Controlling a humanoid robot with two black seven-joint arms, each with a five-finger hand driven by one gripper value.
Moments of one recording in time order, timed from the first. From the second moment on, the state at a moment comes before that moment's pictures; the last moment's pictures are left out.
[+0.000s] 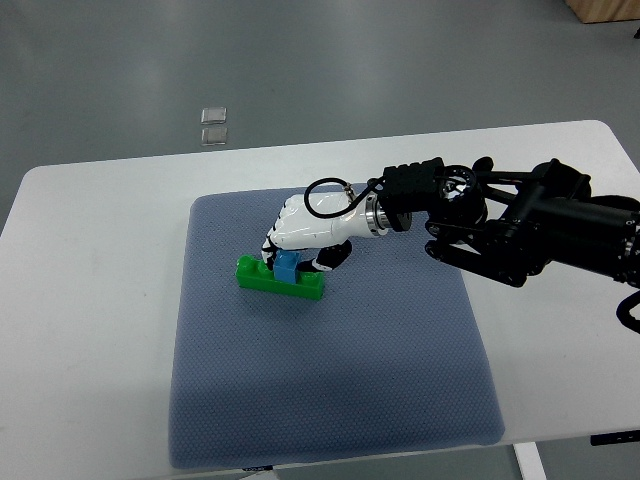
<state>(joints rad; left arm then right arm) 0.00 0.00 -0.10 -0.15 0.08 0.00 -0.01 1.17 -0.11 0.01 0.85 -1.85 -0.03 0.50</state>
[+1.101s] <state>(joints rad) 0.00 0.00 -0.10 -0.15 0.08 0.00 -0.01 1.20 -0.11 0.01 0.83 -1.83 -0.04 0.50</state>
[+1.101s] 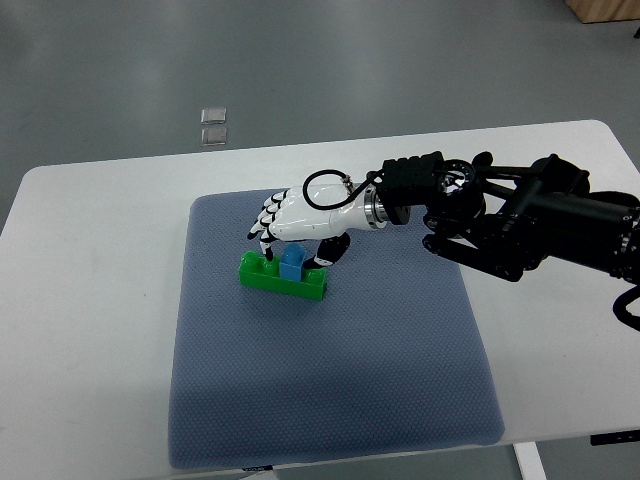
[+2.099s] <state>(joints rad) 0.00 0.00 -0.10 -0.15 0.08 0.00 -0.01 1.22 -0.20 0.15 0.75 -1.39 0.03 0.49</state>
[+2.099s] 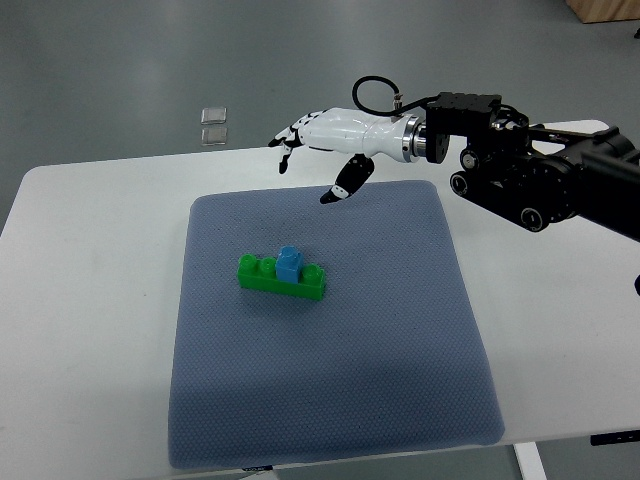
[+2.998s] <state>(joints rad) 0.00 0.00 -0.10 -0.15 0.08 0.00 -0.01 0.96 -0.20 0.51 0.60 -0.13 0.02 0.42</state>
